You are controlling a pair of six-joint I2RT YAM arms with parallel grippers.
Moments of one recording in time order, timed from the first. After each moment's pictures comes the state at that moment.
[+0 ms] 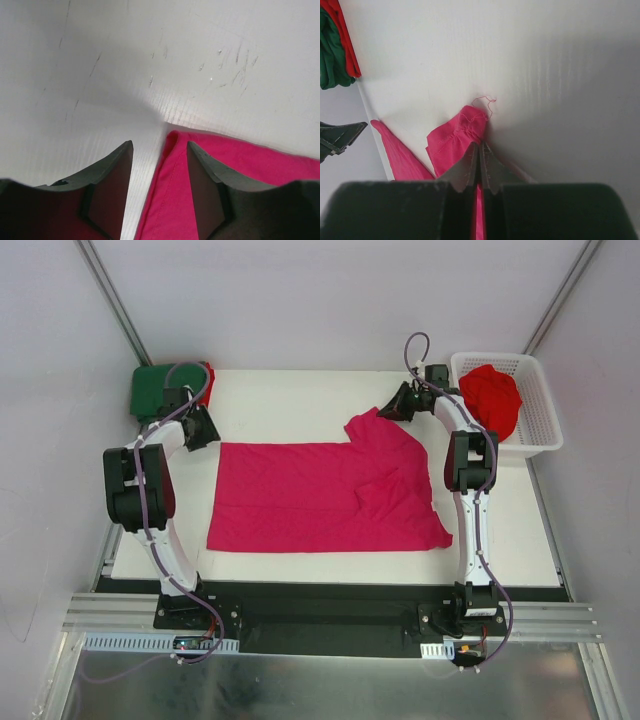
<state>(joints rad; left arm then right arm) 0.13 1.91 1.29 -0.25 0.14 -0.34 0.07 2.68 2.31 -0.51 -0.71 0.56</state>
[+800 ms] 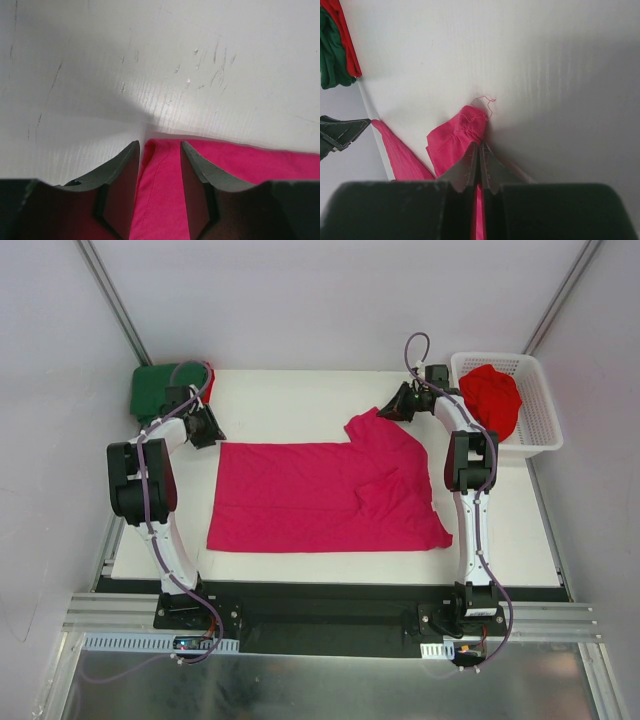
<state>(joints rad) 0.13 1.98 1.34 -0.26 0.25 -0.36 0.07 2.68 2.31 -0.51 -0.72 0.56</state>
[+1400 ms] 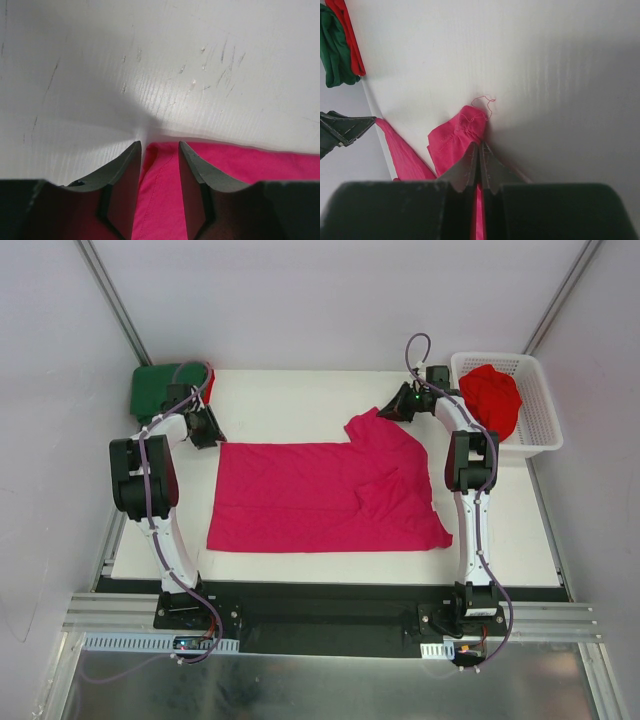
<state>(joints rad) 0.13 2.03 1.41 -0.33 0.26 -0.36 0.06 2.68 2.29 -0.48 -0.74 0.57</state>
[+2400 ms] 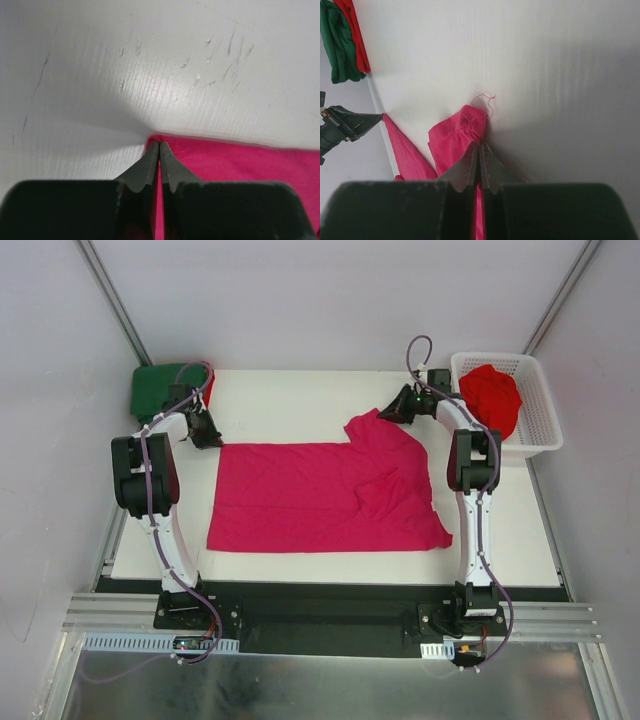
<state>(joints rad) 0.13 2.06 1.44 -0.38 0.28 -0.35 0.06 2.66 2.22 -0.41 -0.76 0.58</state>
